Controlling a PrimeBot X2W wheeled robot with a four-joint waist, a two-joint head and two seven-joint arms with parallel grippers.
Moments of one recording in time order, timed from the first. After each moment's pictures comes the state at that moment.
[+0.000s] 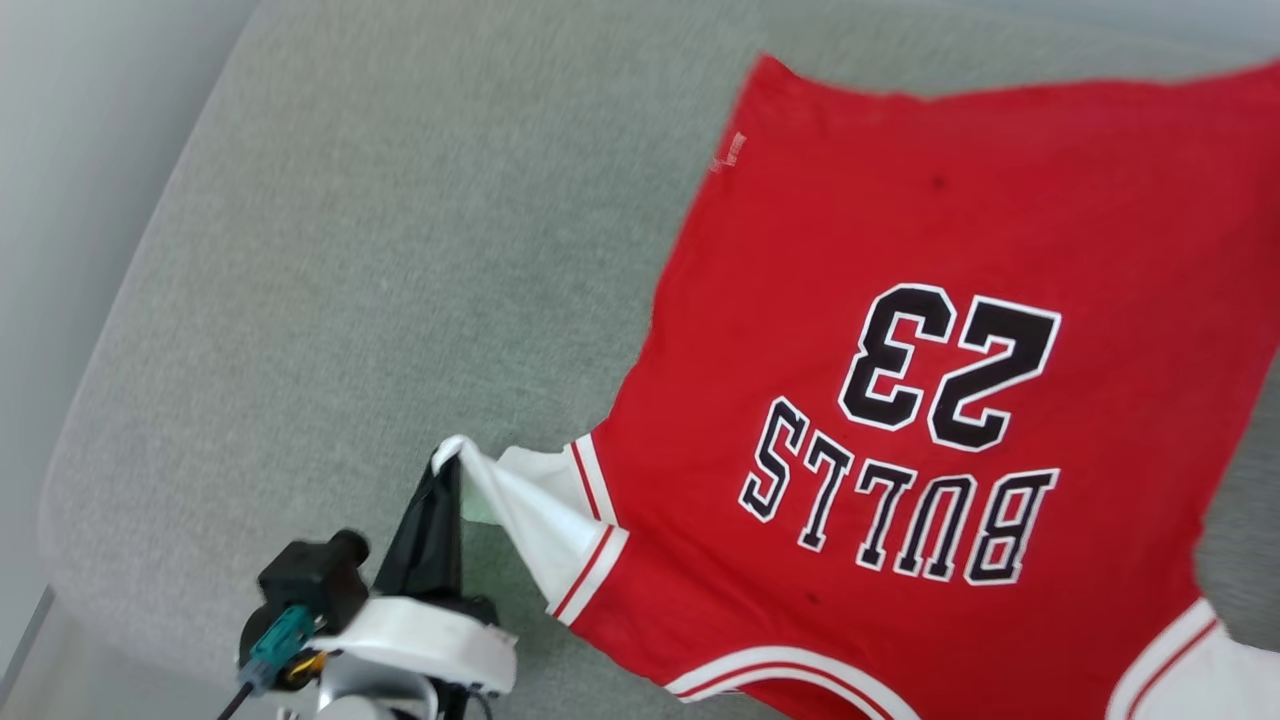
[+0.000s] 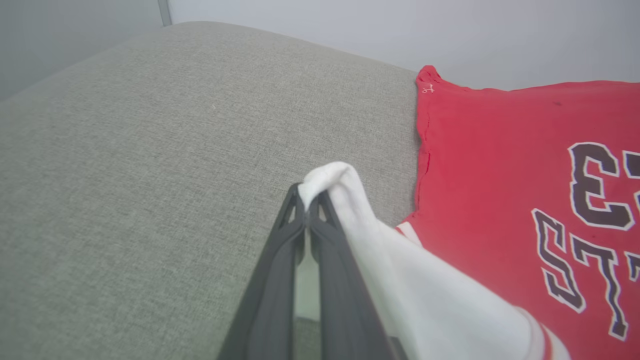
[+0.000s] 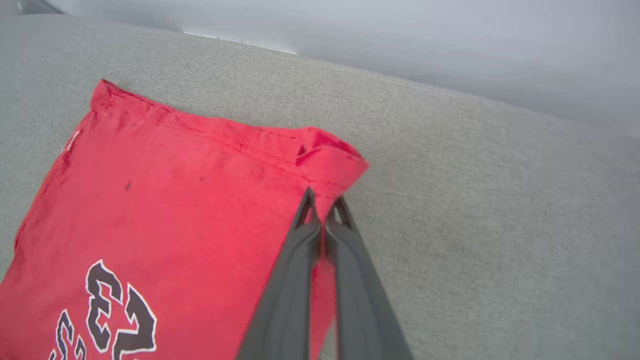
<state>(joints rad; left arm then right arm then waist) -0.10 0.20 -0.34 0.08 -0.53 0.15 -0.26 -0.95 -0.42 -0.09 0.38 0.36 0.13 1.08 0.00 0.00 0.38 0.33</state>
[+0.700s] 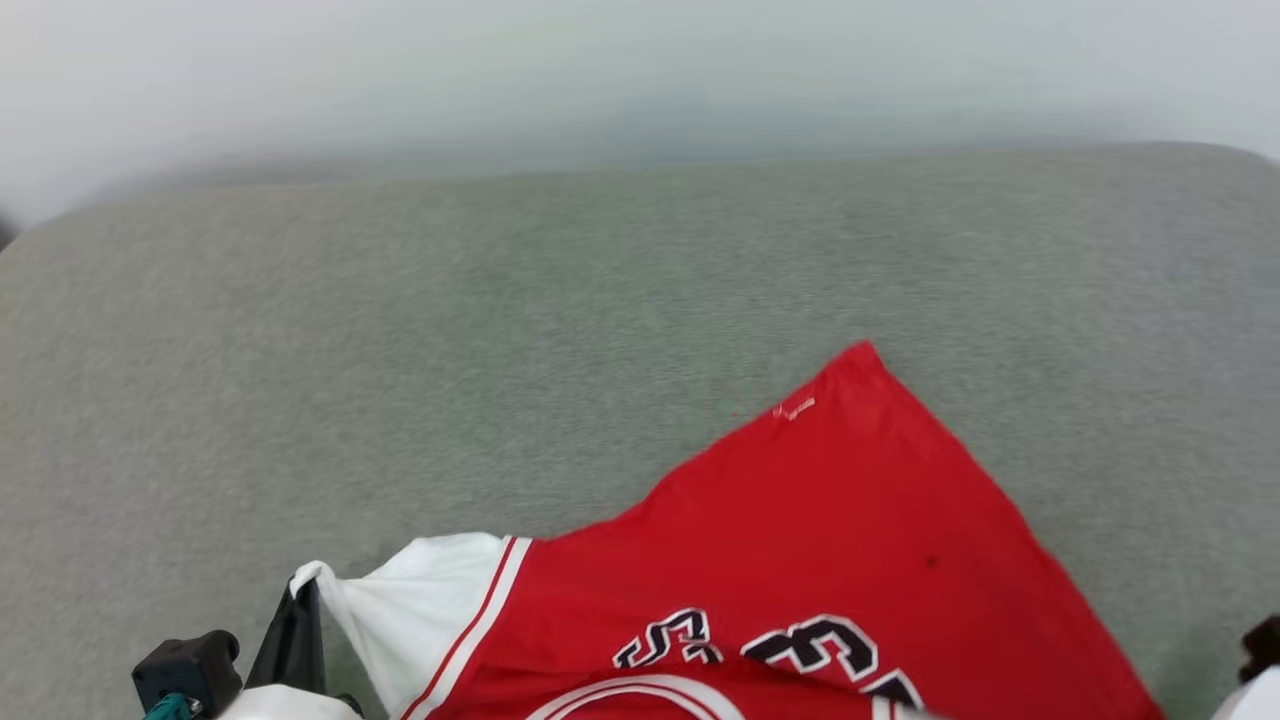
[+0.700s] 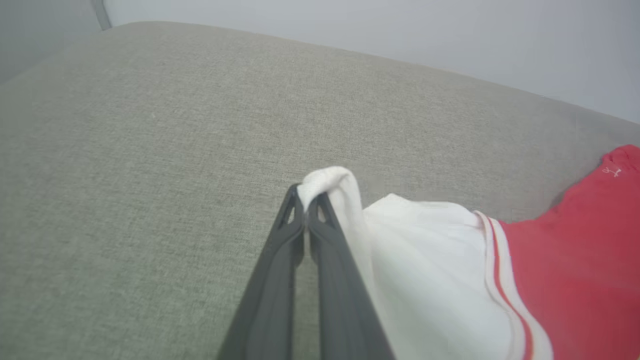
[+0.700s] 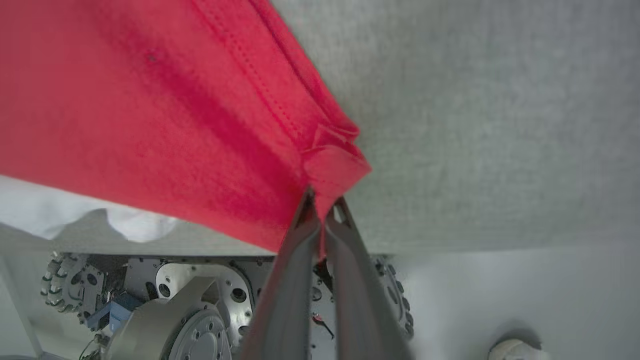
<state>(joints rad) 0.09 0.33 -0.22 0.09 -0.59 0.22 -0.20 0.11 -0.38 -0.16 0.07 0.55 0.13 0.95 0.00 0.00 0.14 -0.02</state>
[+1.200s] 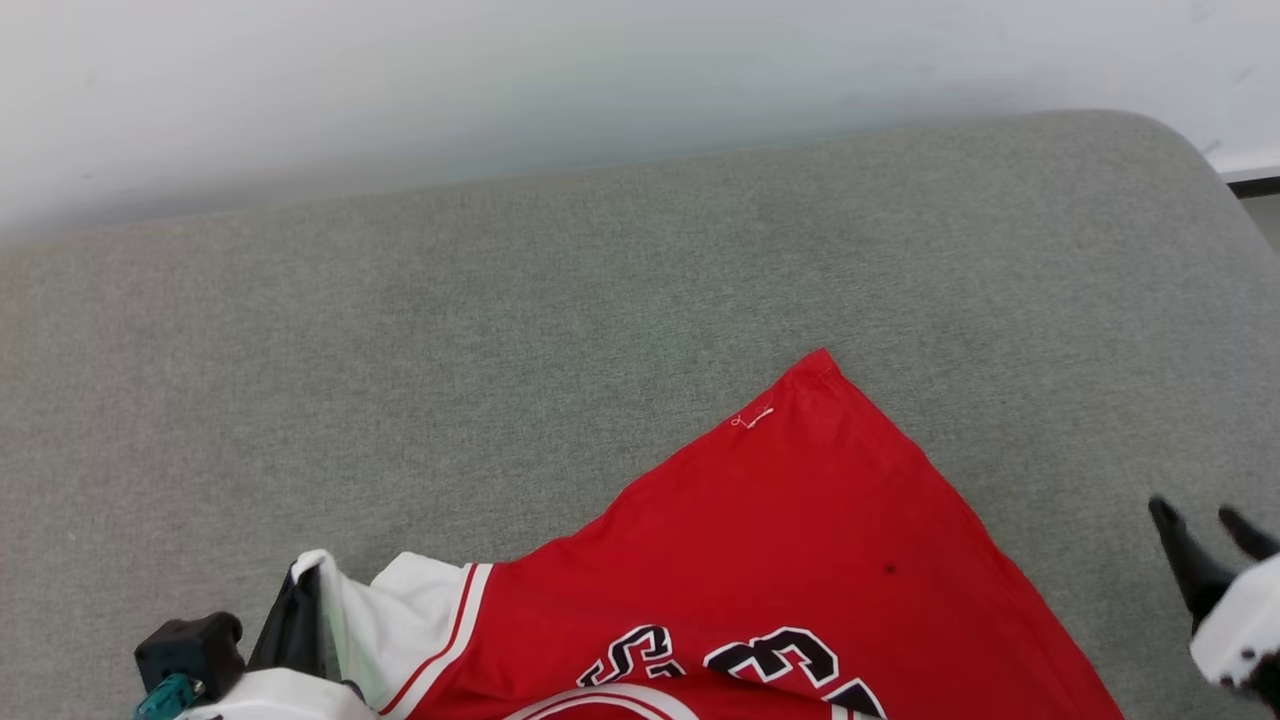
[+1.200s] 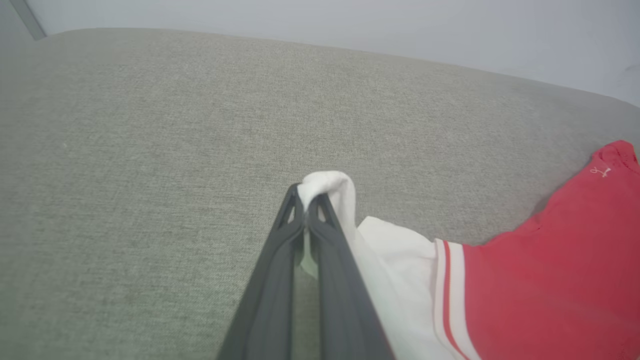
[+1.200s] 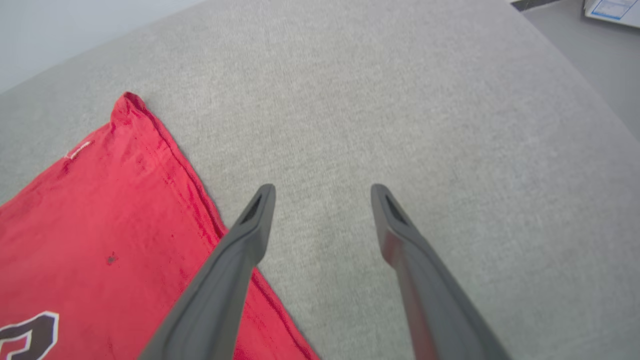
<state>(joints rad) 0.11 0.37 -0.23 0.04 -0.58 0.25 -0.14 0.01 -0.28 -0.20 0.07 0.48 0.13 0.45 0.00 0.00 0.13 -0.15</state>
